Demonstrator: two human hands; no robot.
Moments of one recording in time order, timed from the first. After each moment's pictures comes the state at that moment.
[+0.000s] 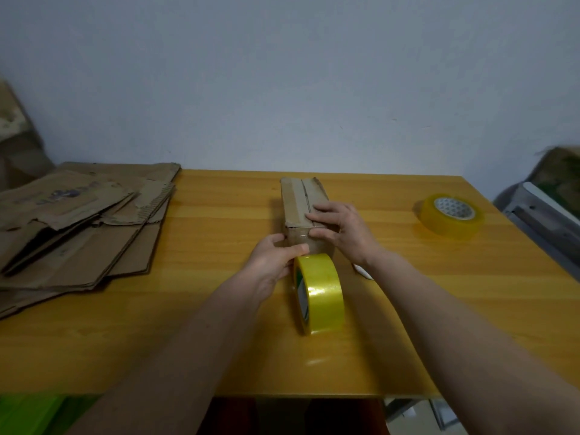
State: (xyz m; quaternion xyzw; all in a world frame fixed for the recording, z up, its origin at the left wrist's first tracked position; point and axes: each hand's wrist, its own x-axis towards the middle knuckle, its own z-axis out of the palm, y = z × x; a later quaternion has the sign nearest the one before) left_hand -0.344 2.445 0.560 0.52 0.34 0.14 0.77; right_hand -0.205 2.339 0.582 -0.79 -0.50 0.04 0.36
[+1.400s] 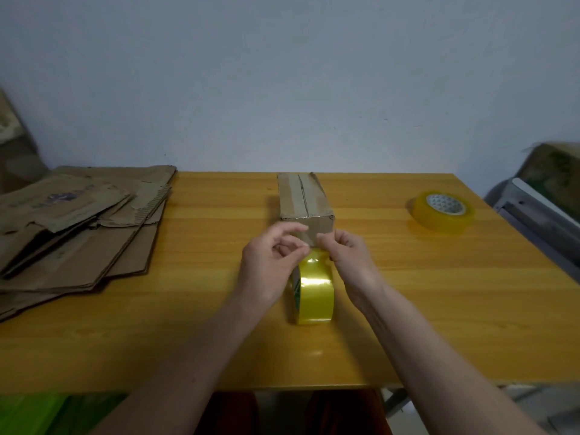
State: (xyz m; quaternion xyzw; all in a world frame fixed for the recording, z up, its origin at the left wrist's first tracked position) left_hand -0.394 2.396 0.603 0.76 0.19 0.33 0.52; right_hand -0.286 2.306 0.593 -0.69 -0.24 0.22 0.65
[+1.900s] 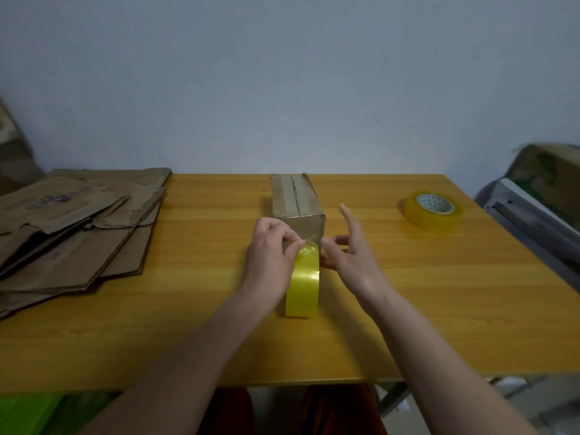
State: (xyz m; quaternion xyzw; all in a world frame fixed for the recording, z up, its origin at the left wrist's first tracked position) left_hand -0.374 2.389 0.598 0.84 0.26 0.34 0.33; right_hand -0.281 2.281 0.594 -0.73 -0.28 0.16 0.60
